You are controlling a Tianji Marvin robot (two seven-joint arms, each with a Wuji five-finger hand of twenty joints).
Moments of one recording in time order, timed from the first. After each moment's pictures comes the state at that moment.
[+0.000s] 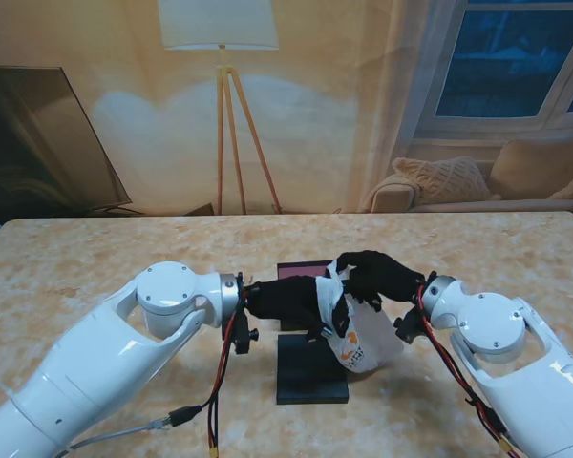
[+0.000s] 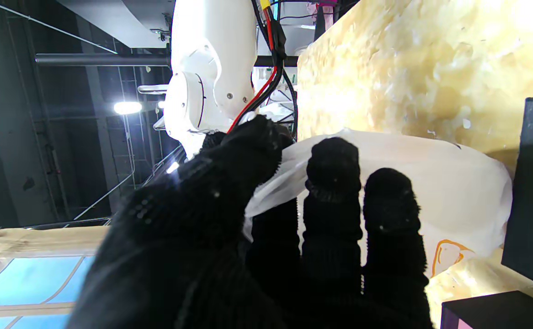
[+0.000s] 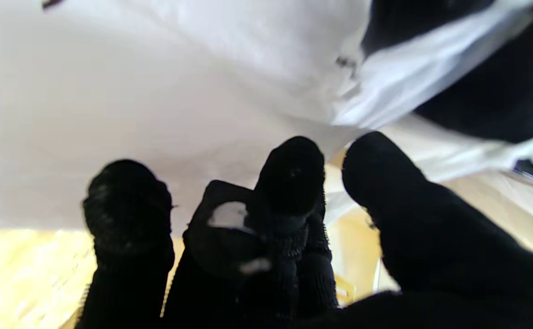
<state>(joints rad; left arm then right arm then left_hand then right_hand) 1.12 -1.09 -0.86 -1.53 -0.44 0.11 -0.76 -1.44 -1.04 1.27 -1.66 -0.02 0.01 0.47 1.02 -0.56 0.72 -0.24 0.69 -0.11 0.97 0.73 0.86 0.06 0.35 0.91 0.91 0.14 0.98 1.17 0.43 0.21 1.27 0.97 0.52 -0.58 0.91 -0.19 0.66 -0.09 0.73 0.63 1.33 -0.22 1.01 0.62 1.33 -0.23 1.39 0.77 1.05 0.07 1.46 0.29</state>
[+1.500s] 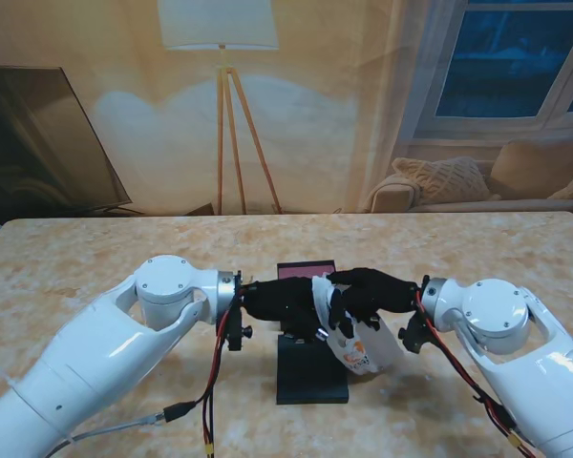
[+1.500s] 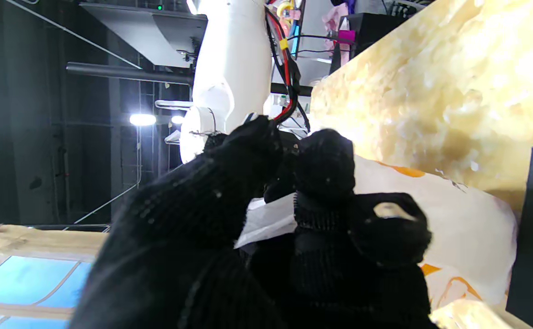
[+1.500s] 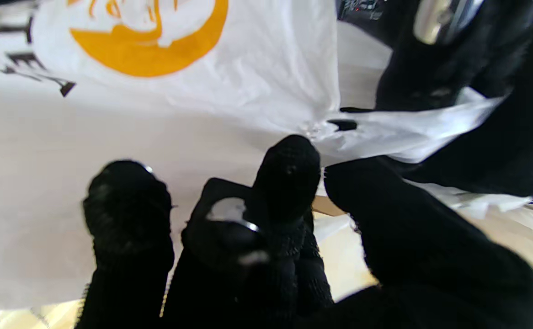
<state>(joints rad) 1.08 -1.09 -0.84 -1.47 -0.55 0.14 -0.87 -1.39 -1.01 1.24 -1.62 0.08 0.09 0.72 1.03 -0.56 0.71 -0.22 0.68 -0.10 0.97 0.76 0.71 0.10 0.41 0.45 1.07 0.09 1.06 0.99 0.84 0.06 1.75 0.72 0.58 -0.51 0.88 -0.10 0.50 0.01 0.29 0.45 1.30 -0.21 1.00 0.62 1.32 -0.22 1.37 0.78 1.05 0.07 1.47 0.28</state>
